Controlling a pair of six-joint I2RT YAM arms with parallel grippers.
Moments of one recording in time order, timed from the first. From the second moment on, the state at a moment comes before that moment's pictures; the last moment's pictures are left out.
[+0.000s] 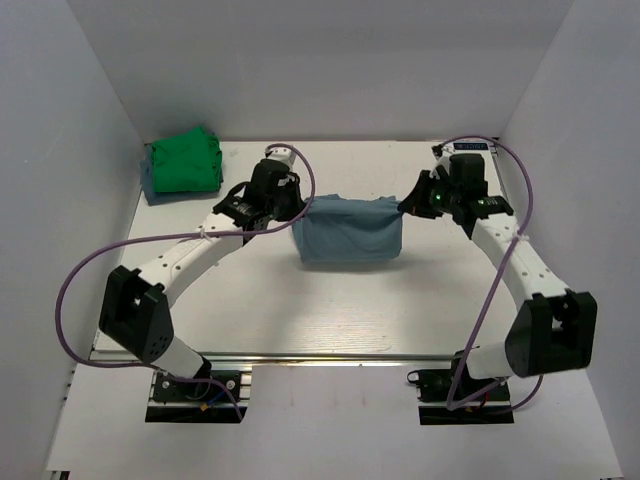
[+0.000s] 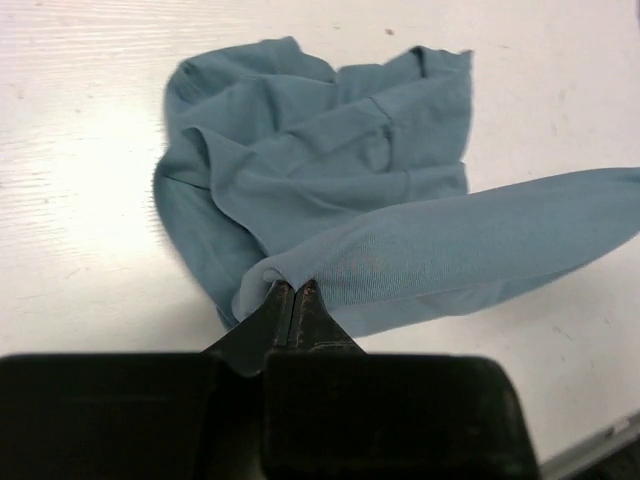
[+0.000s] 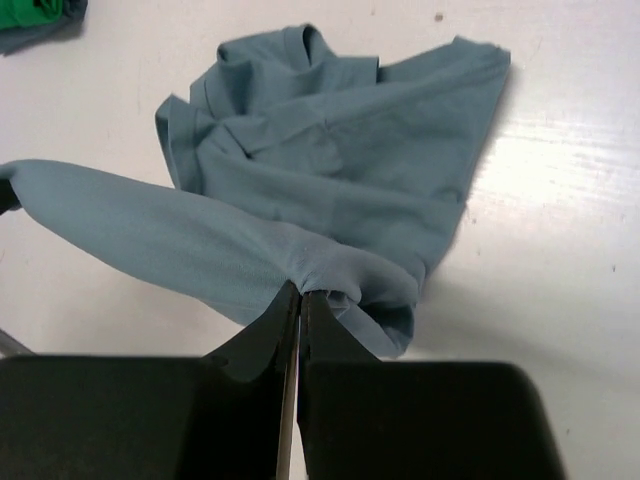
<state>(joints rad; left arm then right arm) -0.57 1.51 1.24 -0.32 -0.06 -0.49 0.18 1.35 1.11 -0.41 -0.37 0.34</state>
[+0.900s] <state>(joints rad) -0.40 2.06 1.66 -0.32 -0.05 -0.48 0.18 2.02 1.64 -0.38 -0.39 0.36</state>
